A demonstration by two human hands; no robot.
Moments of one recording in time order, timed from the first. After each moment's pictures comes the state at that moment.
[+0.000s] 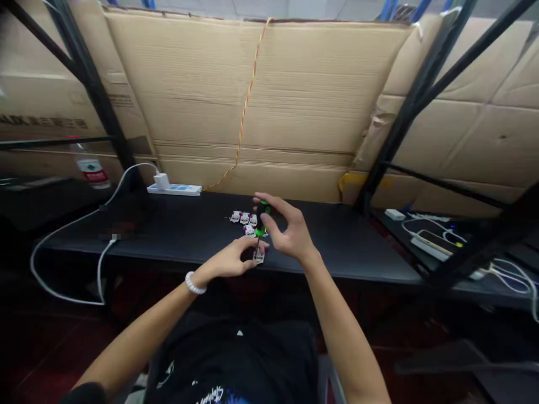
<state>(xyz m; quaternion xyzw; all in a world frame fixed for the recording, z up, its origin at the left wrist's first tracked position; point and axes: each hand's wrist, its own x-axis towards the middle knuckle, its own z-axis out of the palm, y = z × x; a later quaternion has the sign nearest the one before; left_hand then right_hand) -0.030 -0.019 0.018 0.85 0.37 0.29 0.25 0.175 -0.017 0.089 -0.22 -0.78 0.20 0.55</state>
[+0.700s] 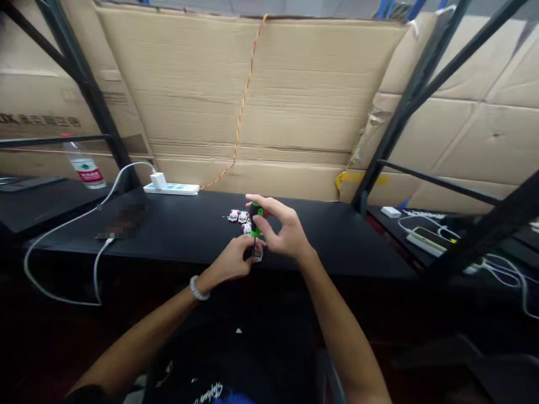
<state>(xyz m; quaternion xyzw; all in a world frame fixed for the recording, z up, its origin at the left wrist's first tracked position) -0.013 -0.029 0.014 0.82 0.40 0.36 0.22 0.172 -0.022 0.091 -0.20 -0.80 0.15 0.54</state>
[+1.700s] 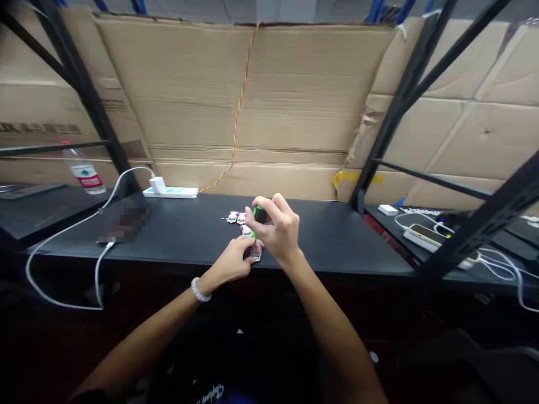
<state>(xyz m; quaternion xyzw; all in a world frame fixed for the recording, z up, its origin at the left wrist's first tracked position) -0.010 -0.031 0.017 0.81 0.43 0.34 0.21 0.142 -0.027 0.093 -0.33 -0.68 -0.16 0.63</state>
